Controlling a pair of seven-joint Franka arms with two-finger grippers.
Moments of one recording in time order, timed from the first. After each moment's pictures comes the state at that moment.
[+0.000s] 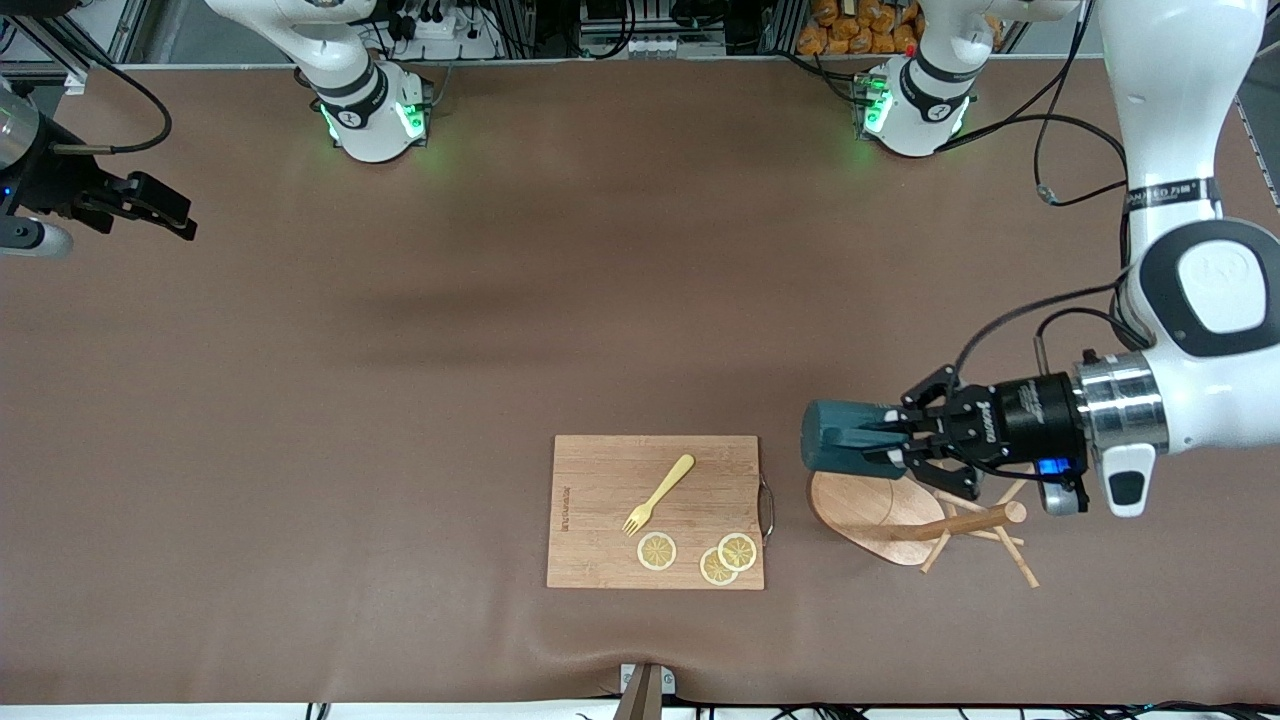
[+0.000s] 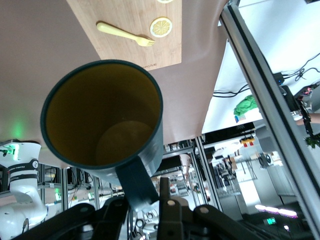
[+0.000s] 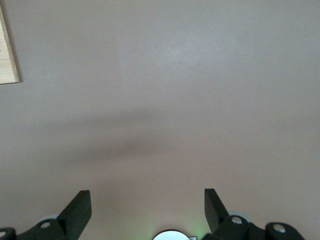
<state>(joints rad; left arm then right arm) -0.23 0.57 0.22 -1.24 -1.23 1.72 -1.12 -0.02 -0.14 0.02 -1.74 -0.01 1.52 0.10</state>
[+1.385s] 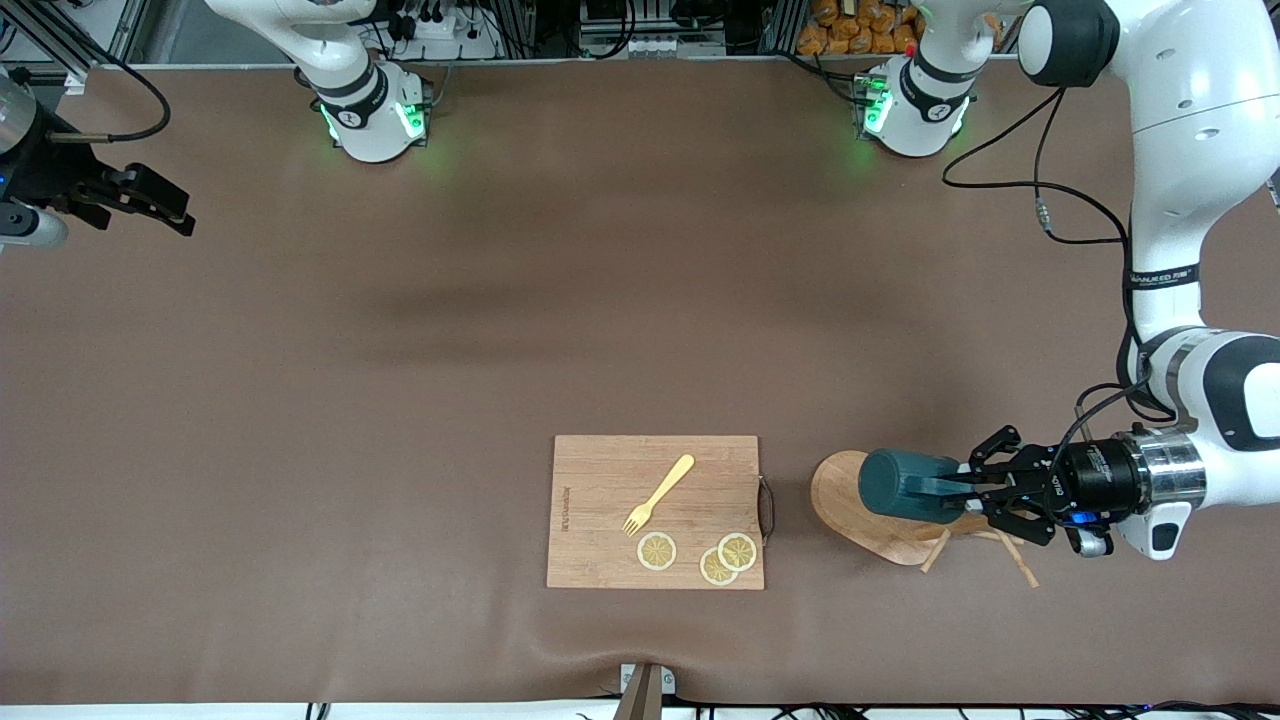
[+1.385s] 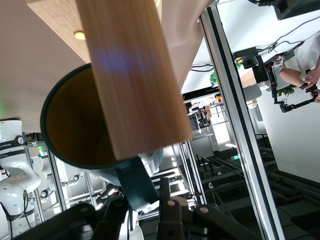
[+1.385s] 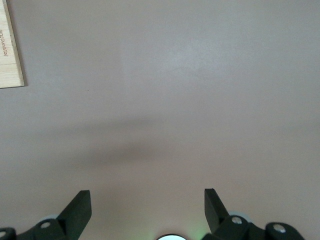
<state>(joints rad) -0.04 0.77 0.22 -1.24 -1.51 1.54 -0.84 -0.01 -0.16 0.02 -1.75 -0.01 1.53 0.10</state>
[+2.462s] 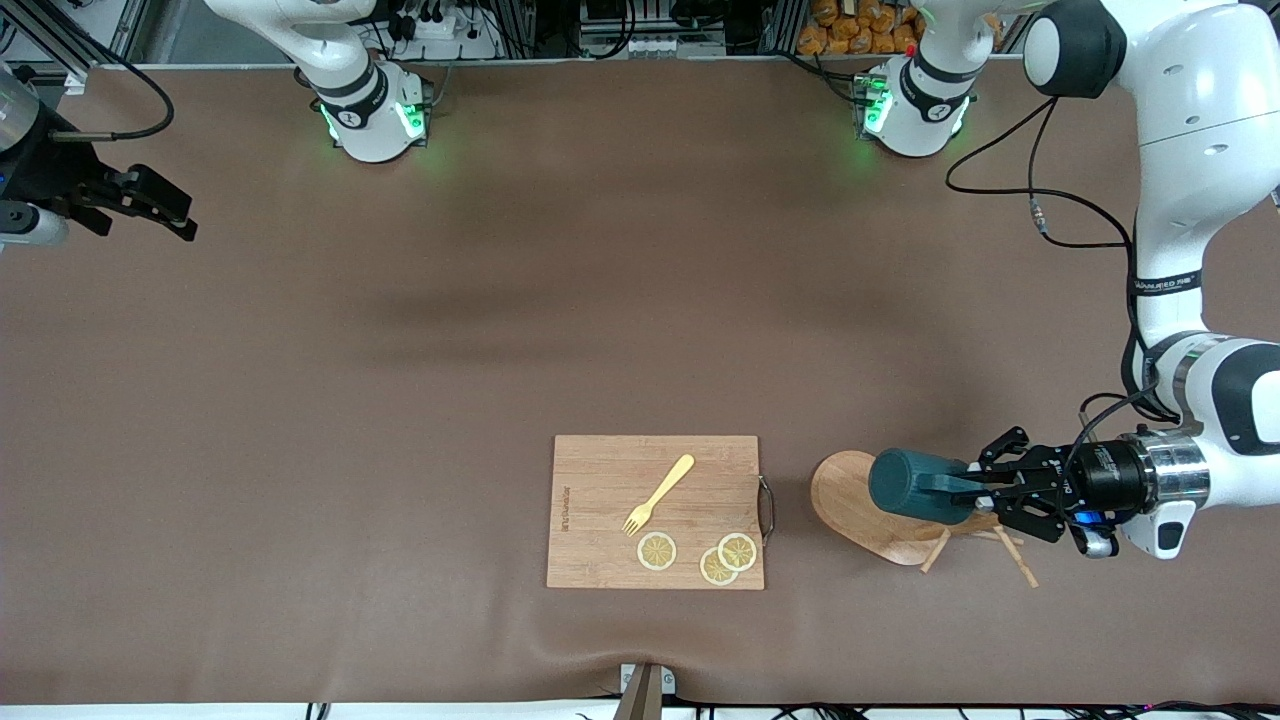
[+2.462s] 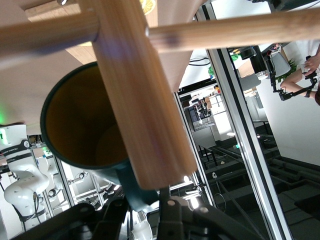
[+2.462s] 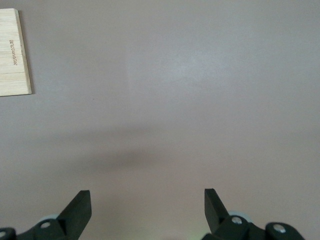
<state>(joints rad) 0.00 0.80 0.21 -1.24 -1.52 1.49 -0.74 0.00 -0.16 0.02 -1.75 0.00 1.57 0.10</state>
